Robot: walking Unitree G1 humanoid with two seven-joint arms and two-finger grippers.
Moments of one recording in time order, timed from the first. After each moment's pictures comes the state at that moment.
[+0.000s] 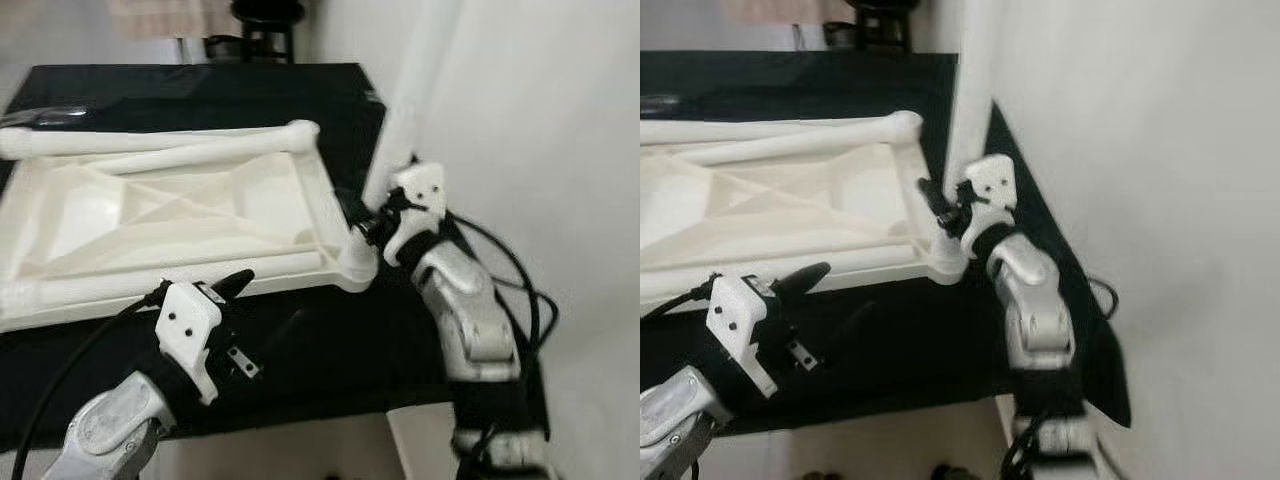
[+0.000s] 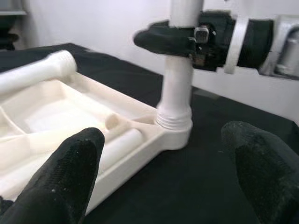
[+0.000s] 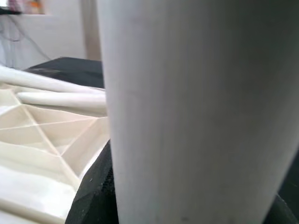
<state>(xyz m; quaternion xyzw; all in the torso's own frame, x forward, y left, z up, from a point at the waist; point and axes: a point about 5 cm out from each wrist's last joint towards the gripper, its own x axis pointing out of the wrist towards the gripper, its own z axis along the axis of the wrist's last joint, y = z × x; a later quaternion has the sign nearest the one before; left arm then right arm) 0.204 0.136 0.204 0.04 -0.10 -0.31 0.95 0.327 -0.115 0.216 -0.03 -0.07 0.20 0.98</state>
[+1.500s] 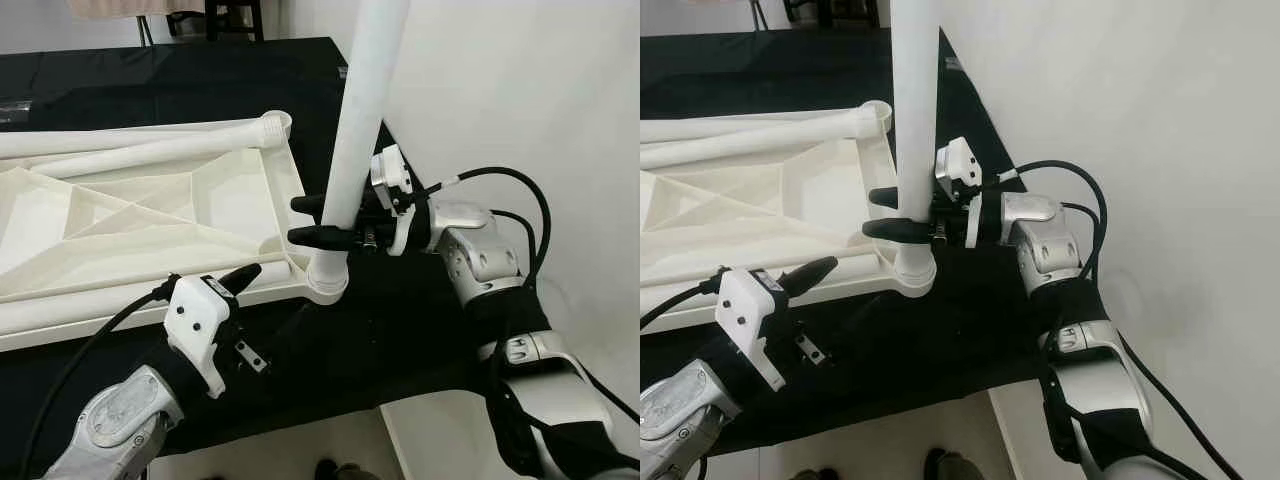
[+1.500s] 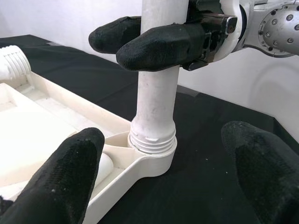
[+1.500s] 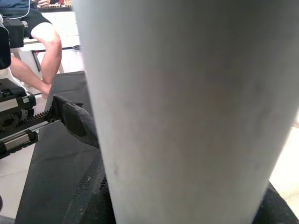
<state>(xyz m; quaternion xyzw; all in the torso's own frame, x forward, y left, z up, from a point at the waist) 0.206 0.130 0.207 0.04 -0.11 -0.32 0.94 0.354 -0.105 0.257 -0.10 -0.08 0.66 0.74</state>
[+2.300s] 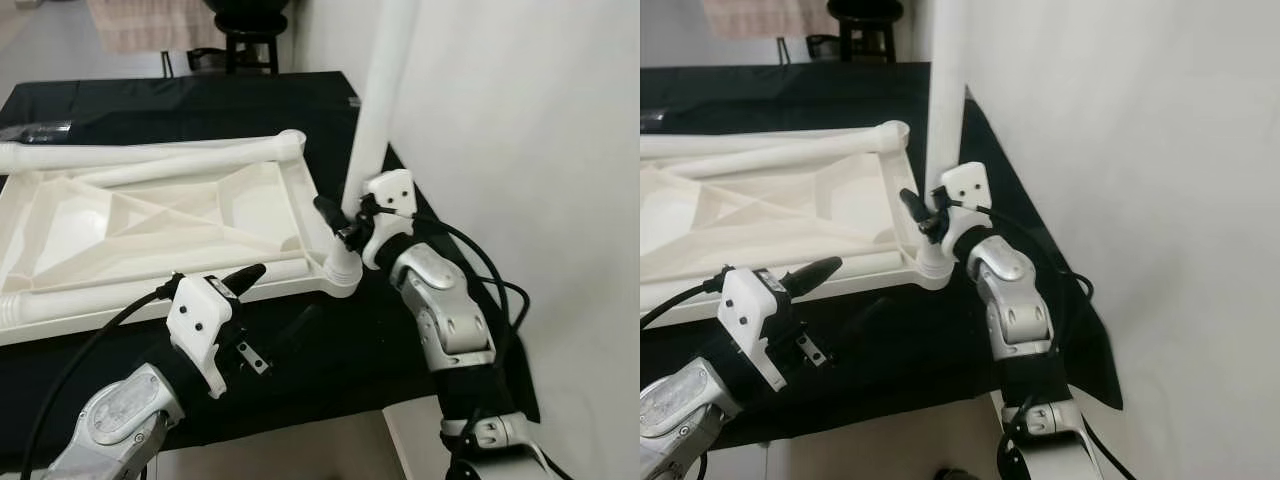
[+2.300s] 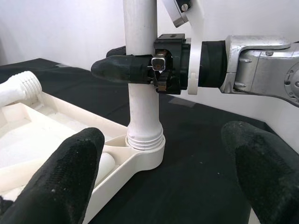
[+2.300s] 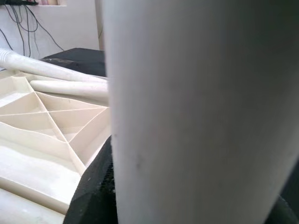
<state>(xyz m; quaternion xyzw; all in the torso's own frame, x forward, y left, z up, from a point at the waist) 0.208 0.130 0.208 0.04 -0.12 -0.32 0.94 0.350 -0.090 0.216 -0.06 -0.06 0.26 0.96</state>
